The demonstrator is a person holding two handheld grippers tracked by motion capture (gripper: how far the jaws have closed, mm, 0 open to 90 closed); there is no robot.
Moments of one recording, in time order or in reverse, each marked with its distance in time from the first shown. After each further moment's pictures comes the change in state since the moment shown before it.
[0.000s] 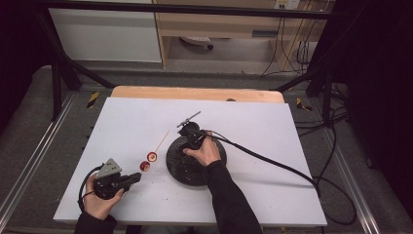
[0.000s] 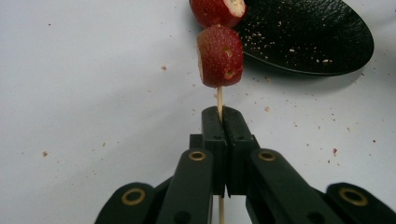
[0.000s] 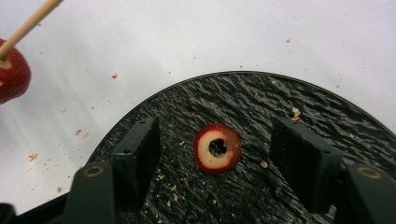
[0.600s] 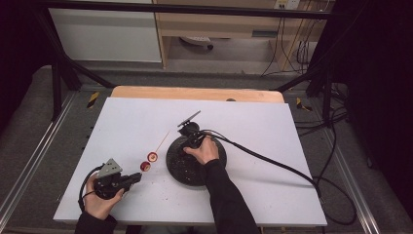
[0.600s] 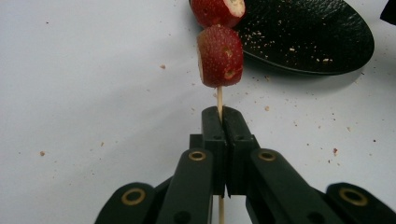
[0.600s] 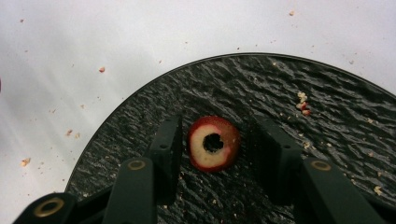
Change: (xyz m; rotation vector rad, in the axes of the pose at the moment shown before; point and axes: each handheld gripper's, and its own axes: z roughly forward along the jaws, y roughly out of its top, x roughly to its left) left arm 0.000 0.000 0.001 0.000 -0.002 -0.004; right arm -0.008 0.001 0.012 0.069 0.025 0.079
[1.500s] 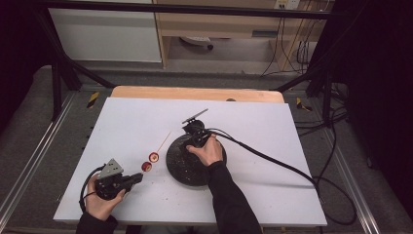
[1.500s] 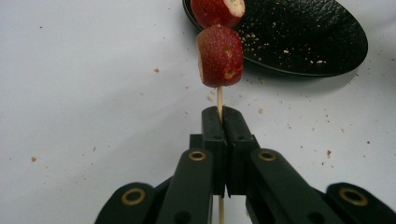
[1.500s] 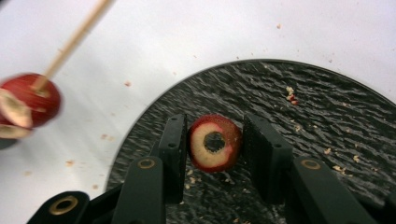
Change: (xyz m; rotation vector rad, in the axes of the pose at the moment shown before) left arm -0.005 0.001 0.001 -0.004 -0.005 0.011; right arm 0.004 -0.005 -0.029 -0.068 0.024 0.074
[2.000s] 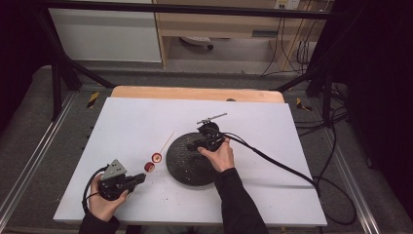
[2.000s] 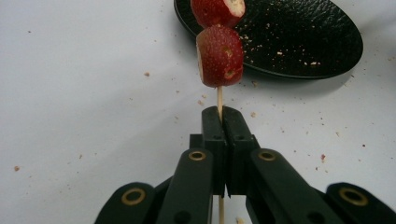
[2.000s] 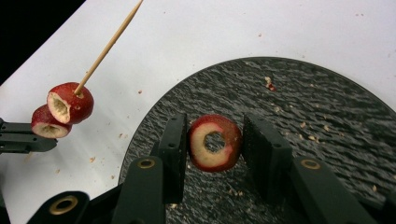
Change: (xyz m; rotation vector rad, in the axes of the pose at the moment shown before) left arm -0.007 0.001 0.005 -0.004 -0.003 0.009; right arm -0.015 -0.029 -0.030 -0.146 0.061 0.073
